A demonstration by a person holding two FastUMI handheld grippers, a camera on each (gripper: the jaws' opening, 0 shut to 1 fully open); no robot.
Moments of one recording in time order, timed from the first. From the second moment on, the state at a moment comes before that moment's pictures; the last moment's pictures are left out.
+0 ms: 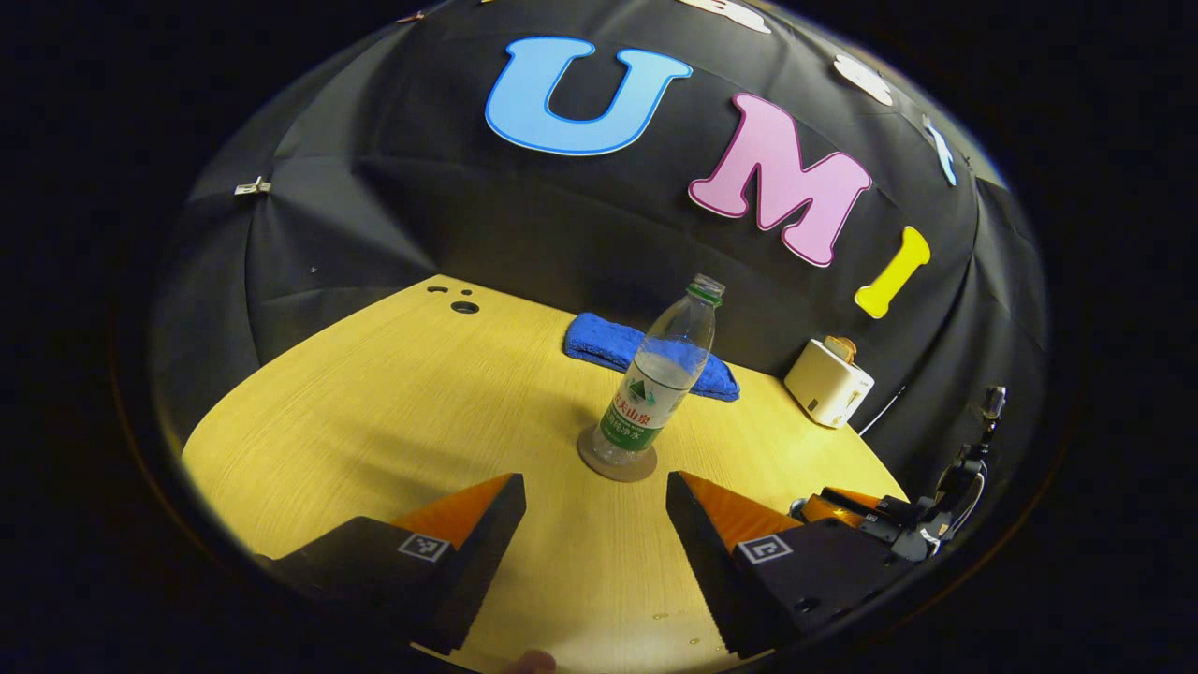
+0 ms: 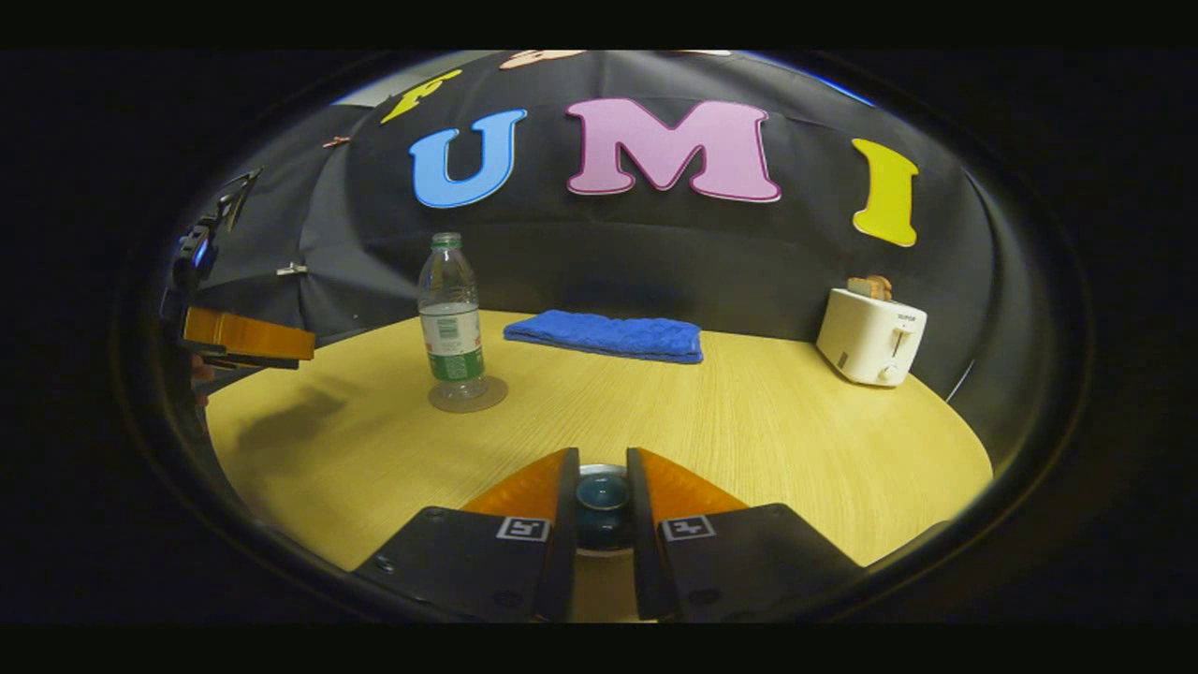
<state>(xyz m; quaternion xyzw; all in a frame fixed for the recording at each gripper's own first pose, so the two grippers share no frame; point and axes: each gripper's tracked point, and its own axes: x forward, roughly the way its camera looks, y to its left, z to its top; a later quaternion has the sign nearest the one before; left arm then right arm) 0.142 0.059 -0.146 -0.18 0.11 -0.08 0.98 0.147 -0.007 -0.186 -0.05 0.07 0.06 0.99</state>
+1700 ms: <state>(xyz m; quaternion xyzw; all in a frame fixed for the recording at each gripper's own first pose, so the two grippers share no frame) -0.018 0.029 0.055 -0.05 -0.04 0.00 1.00 -0.037 -0.028 0.091 0.01 -0.06 -0.04 1.00</state>
